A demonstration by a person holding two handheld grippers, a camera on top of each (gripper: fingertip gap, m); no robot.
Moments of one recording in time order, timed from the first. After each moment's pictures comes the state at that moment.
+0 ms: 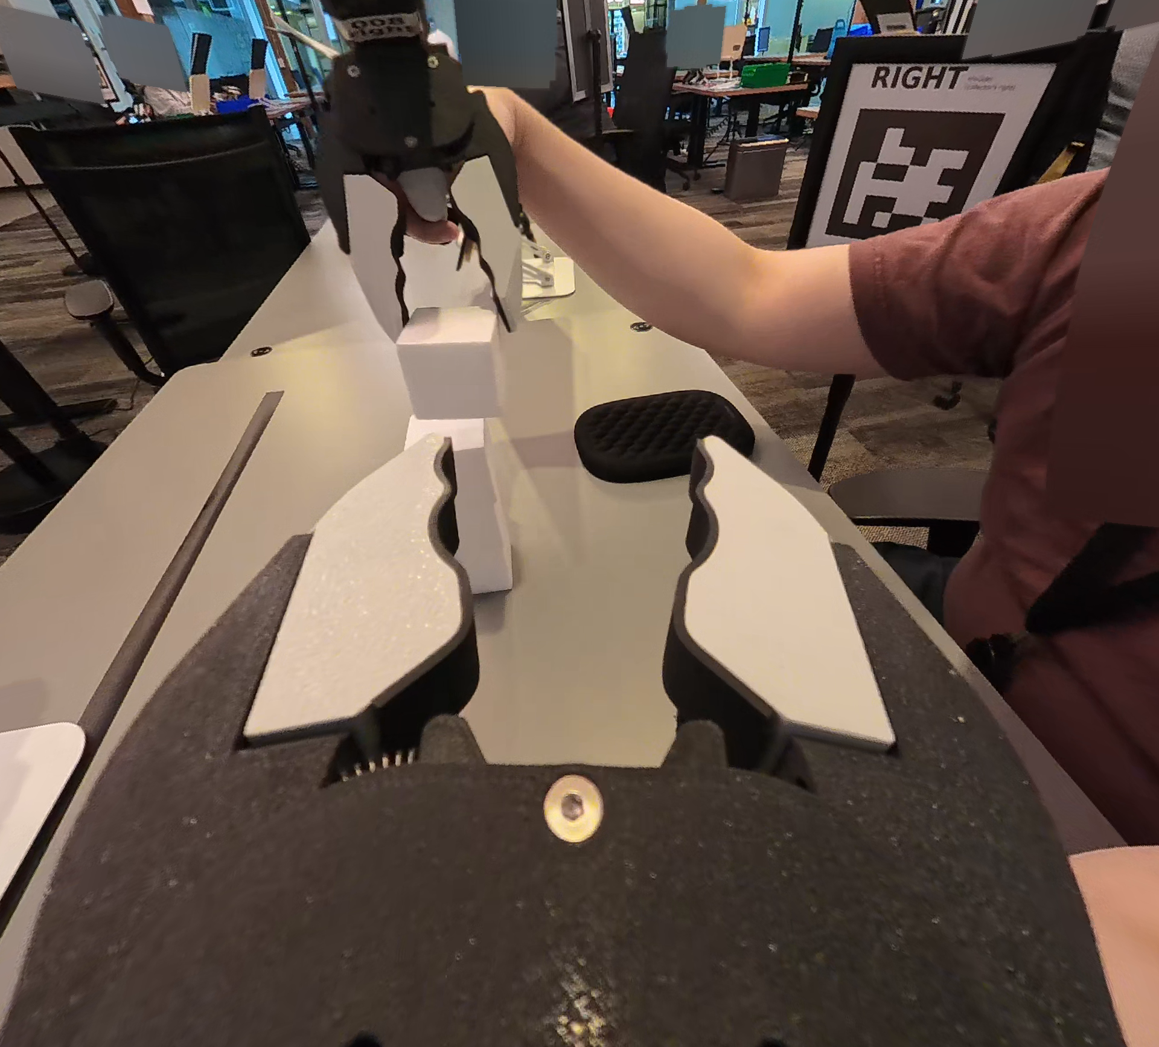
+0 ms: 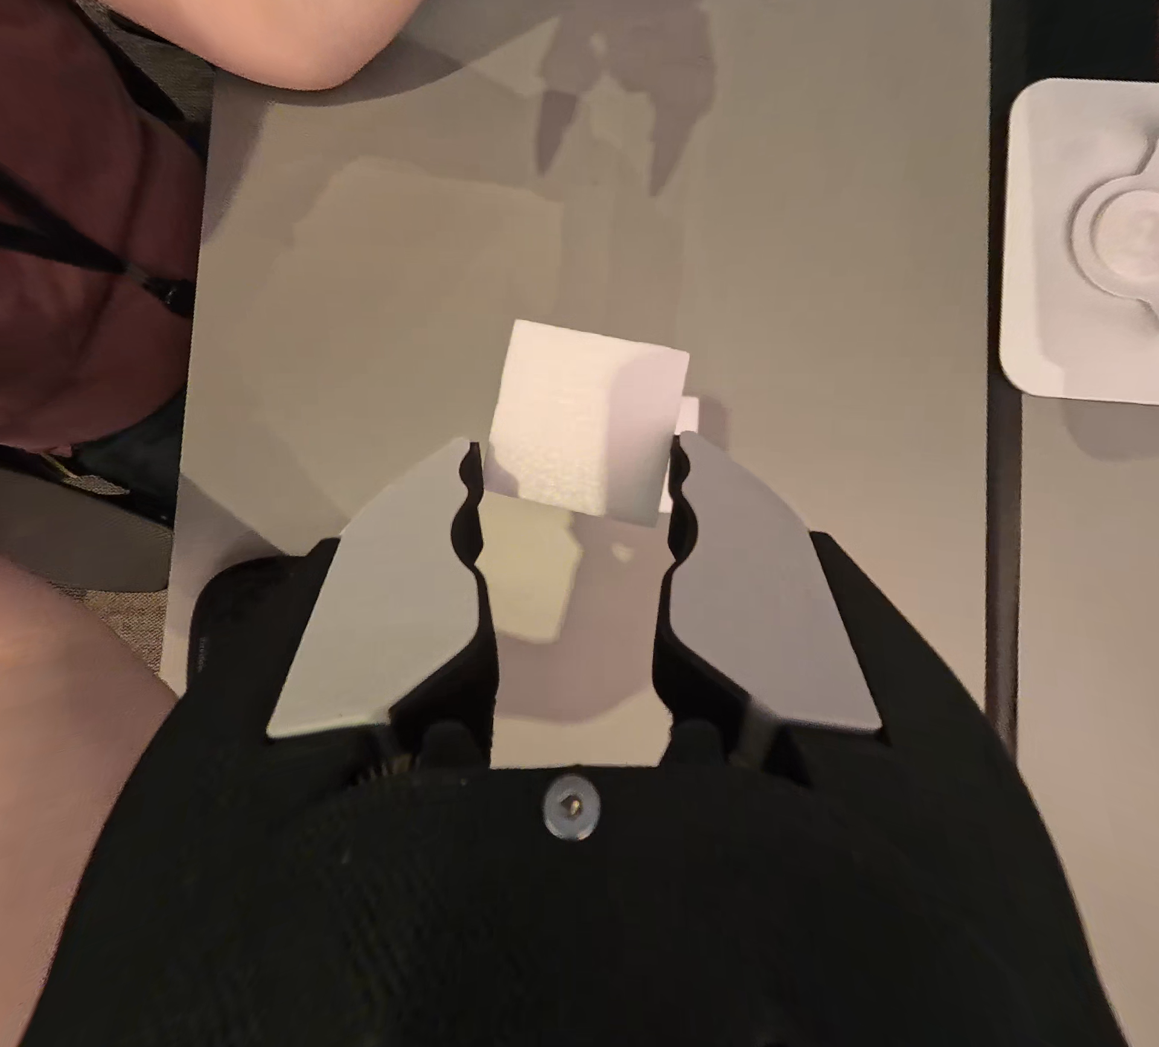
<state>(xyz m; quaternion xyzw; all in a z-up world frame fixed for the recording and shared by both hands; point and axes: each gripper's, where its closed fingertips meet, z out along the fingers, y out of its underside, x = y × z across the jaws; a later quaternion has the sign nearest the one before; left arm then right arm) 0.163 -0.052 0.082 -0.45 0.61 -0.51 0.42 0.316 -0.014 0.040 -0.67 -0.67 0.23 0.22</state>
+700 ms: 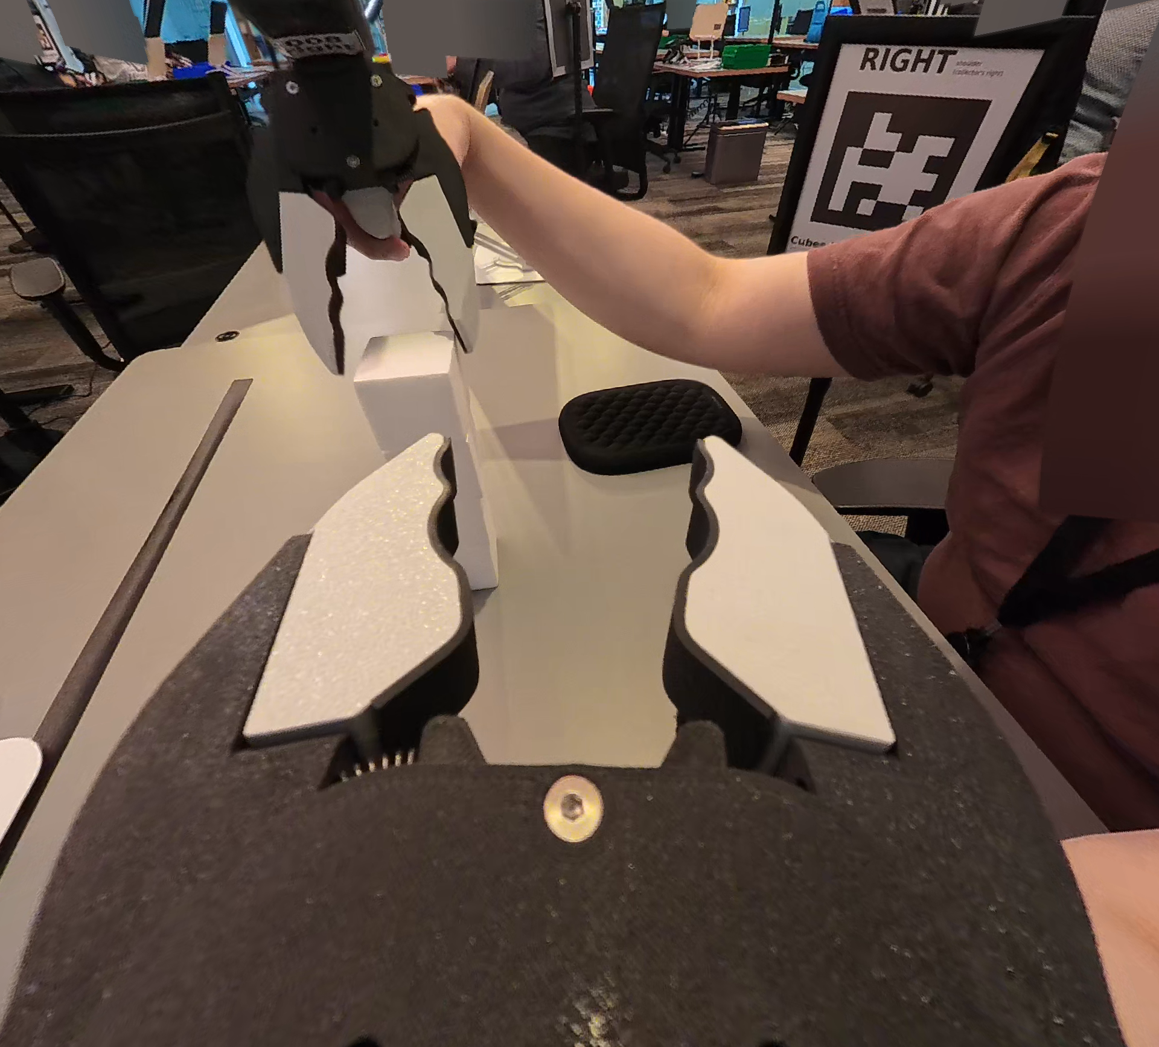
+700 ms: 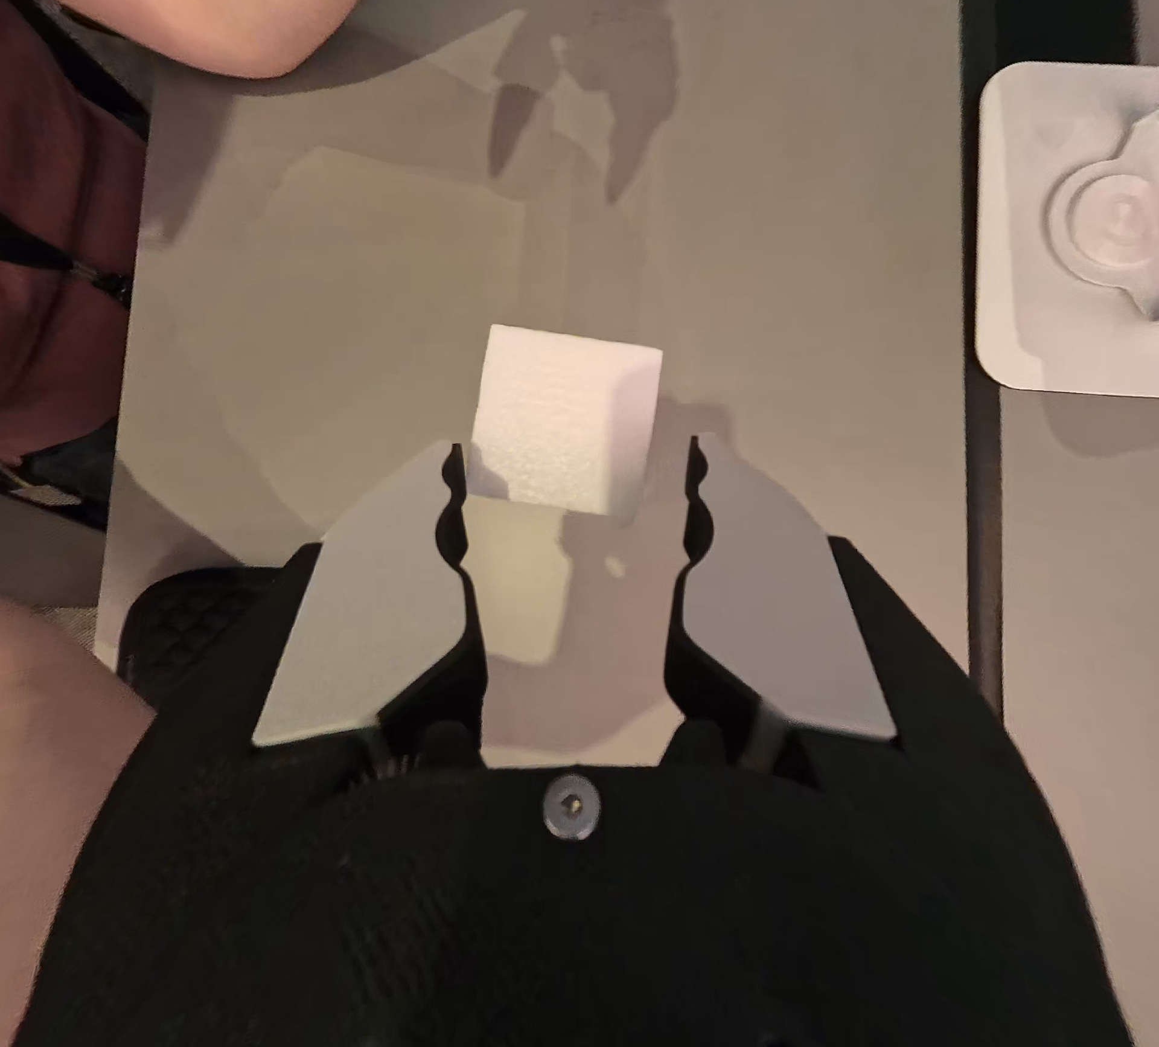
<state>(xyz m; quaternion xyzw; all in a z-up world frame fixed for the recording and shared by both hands) 0.173 -0.055 0.076 -0.45 0.62 -0.51 0.40 0.319 0.010 0.021 -0.67 -0.66 0.23 0.23</state>
